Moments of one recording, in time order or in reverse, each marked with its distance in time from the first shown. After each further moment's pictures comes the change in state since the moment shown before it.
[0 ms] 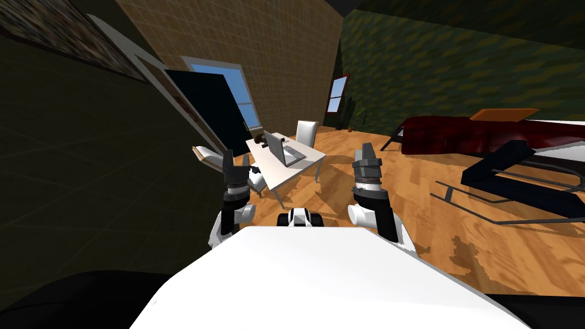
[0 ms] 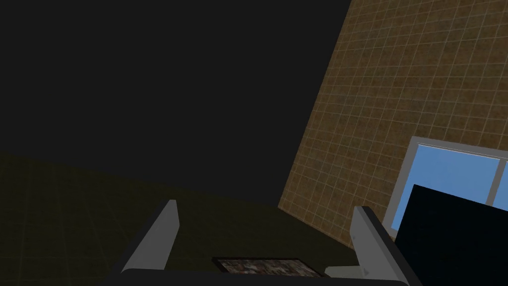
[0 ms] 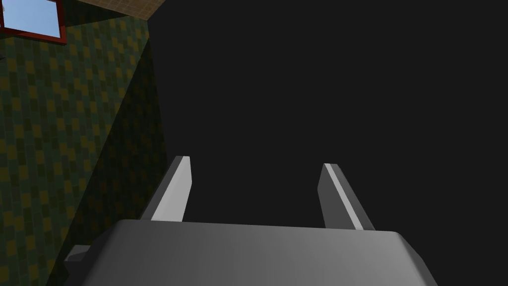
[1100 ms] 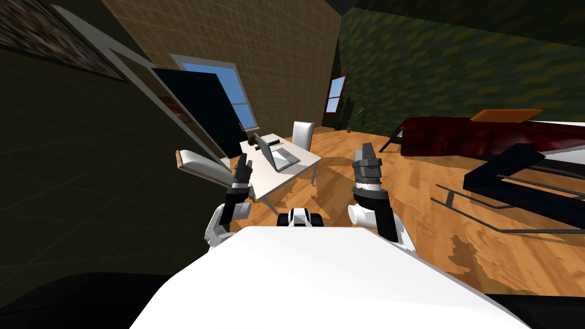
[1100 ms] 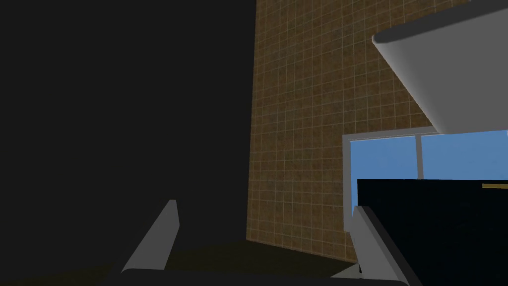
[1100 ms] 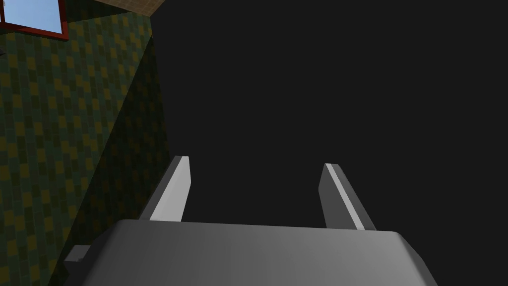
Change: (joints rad) left arm -0.046 0.102 0.063 0.089 -0.065 0.248 -0.041; right arm 0.000 0.000 0.000 0.000 0.000 0.000 0.000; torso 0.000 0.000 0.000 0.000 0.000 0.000
